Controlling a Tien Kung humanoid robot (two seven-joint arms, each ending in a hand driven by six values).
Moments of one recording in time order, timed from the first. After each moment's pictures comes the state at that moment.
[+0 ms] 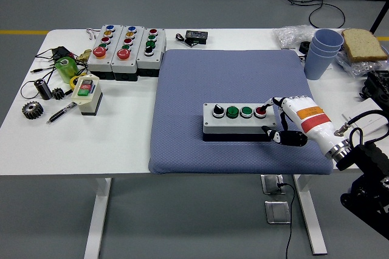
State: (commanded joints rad) left arm -0.12 0.02 -0.49 -0.18 1.00 0.11 0.16; right arm 0.50 -0.46 0.63 1.24 -1.82 -0.50 0.13
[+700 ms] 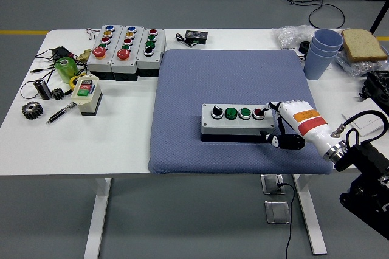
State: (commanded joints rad) left arm -0.13 0.02 -0.48 -0.18 0.98 0.12 0.16; right arm 0.51 -0.45 0.61 1.20 -1.80 -0.45 0.15
